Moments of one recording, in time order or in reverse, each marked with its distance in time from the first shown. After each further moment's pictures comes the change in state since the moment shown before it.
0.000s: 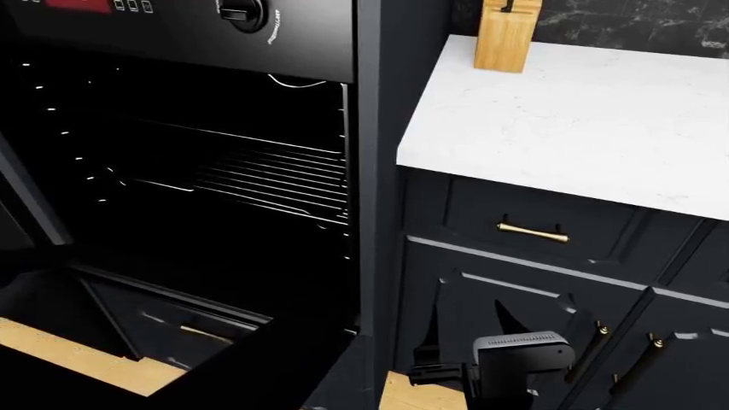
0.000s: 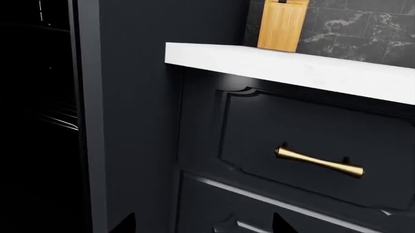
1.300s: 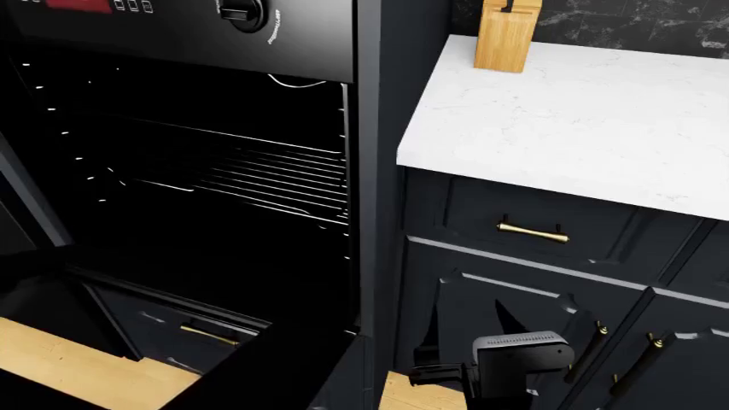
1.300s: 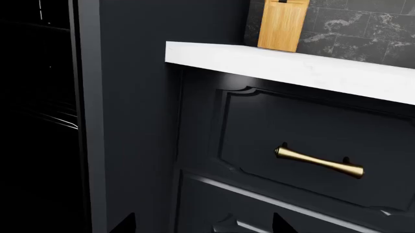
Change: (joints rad) left arm 0.023 0.018 -0.032 -0.099 -0.014 -0.036 -0.001; right arm 0.005 0.004 -0.011 0.005 0.003 -0.001 0.008
